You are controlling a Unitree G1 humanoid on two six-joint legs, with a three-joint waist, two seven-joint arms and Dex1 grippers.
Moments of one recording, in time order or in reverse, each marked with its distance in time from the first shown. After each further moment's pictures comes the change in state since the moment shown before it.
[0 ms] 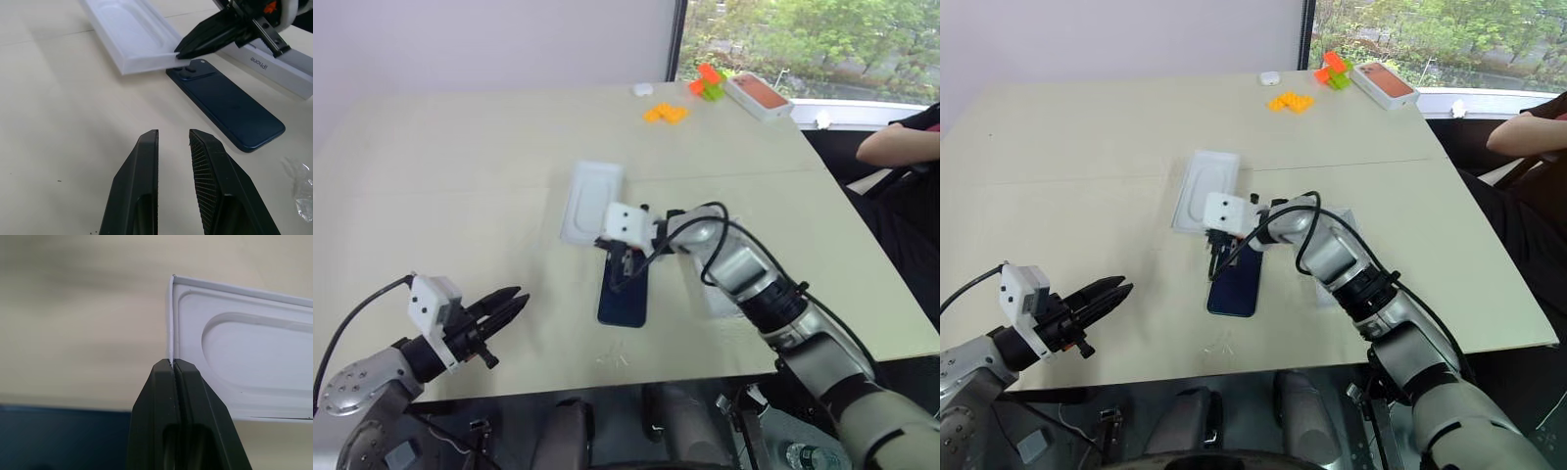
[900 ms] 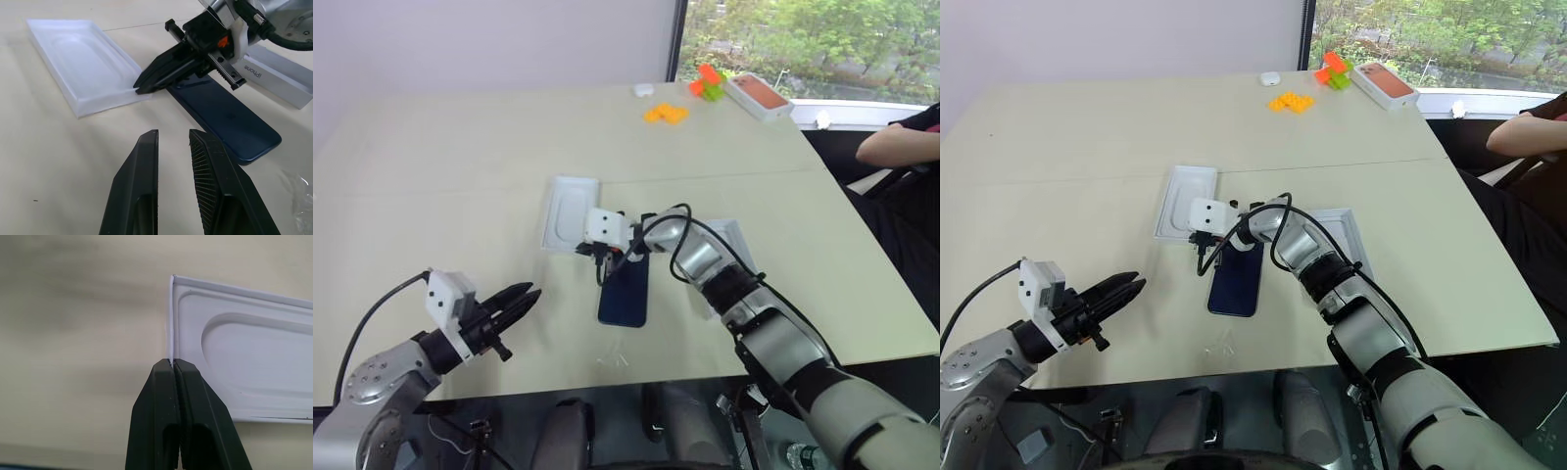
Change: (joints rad) left arm -0.054 -0.023 -0.074 0.037 0.008 -0.016 0.024; right arm -0.131 0.231 -0.031 0.539 -0.071 -0.350 0.050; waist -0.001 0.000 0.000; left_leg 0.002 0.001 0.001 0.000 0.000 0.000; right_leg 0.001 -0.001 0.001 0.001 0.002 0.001
